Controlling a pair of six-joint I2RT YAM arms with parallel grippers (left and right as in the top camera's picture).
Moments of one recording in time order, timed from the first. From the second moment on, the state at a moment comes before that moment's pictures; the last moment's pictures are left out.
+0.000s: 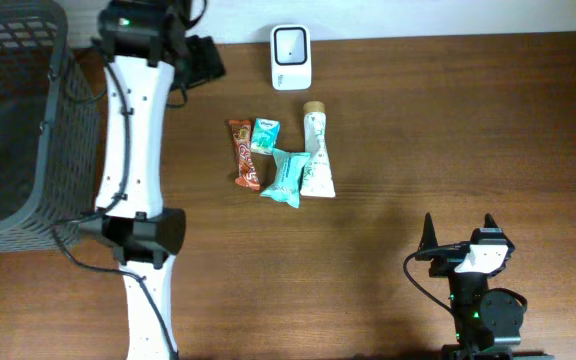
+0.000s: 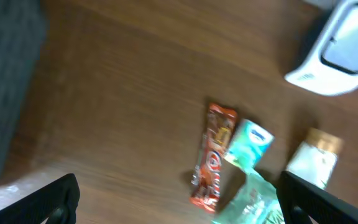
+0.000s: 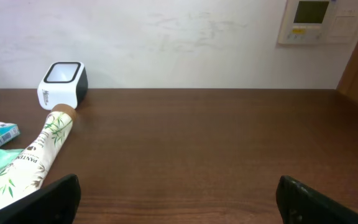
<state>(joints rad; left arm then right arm) -0.18 2.36 2.87 -1.68 -0.15 -0.52 -0.03 0.01 0.01 -0.08 0.03 -0.01</state>
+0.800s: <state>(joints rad) 0.15 1.97 2.32 -1.59 0.10 -0.30 -0.03 0.01 0.01 -0.07 0.03 -0.01</state>
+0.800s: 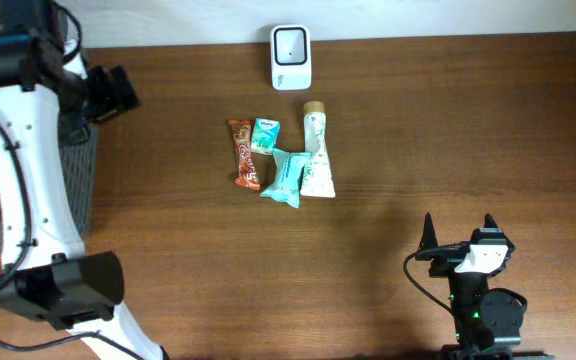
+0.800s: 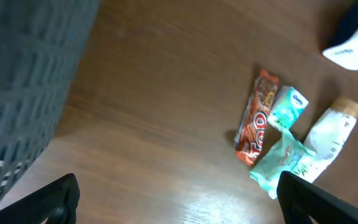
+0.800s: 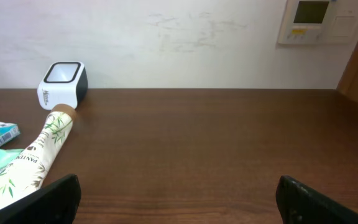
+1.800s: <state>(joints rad) 0.17 1.97 2.31 -1.59 0.10 -0.31 -0.03 0.62 0.72 0.35 -0.41 0.03</state>
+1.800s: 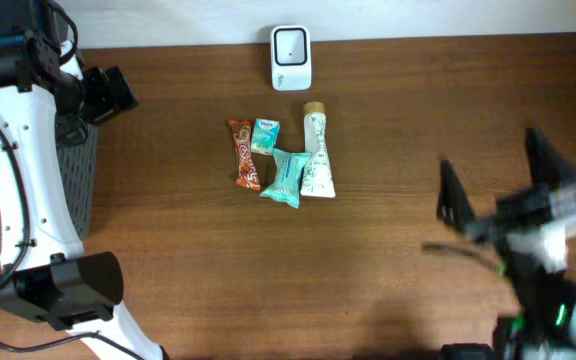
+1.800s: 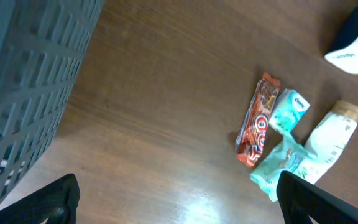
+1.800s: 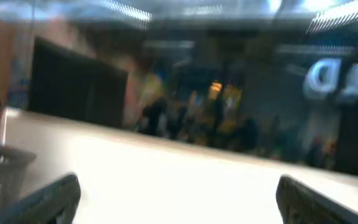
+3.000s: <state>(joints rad) 0.17 1.97 2.31 -1.59 0.10 -0.31 0.30 2.25 1.76 -0.70 -0.33 0.22</state>
